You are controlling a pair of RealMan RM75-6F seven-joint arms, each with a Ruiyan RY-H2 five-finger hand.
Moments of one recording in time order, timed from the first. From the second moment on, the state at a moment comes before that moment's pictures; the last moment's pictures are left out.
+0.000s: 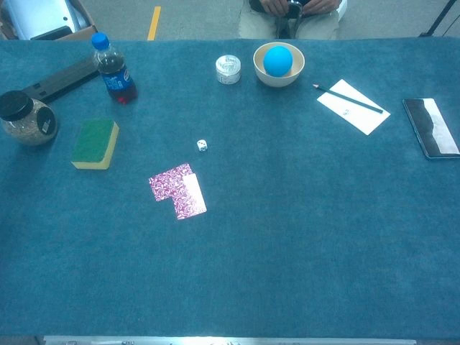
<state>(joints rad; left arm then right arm) -0.17 -1.12 -0.07 -1.87 1.36 1.43 0.05 -0.10 -1.13 0.07 -1.75 -1.50 1.63 0.17</state>
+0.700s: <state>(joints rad) -0.33 -1.08 -0.08 -1.86 1.45 1.20 0.01 -0.10 -1.14 0.07 -1.73 -1.49 1.61 0.17</state>
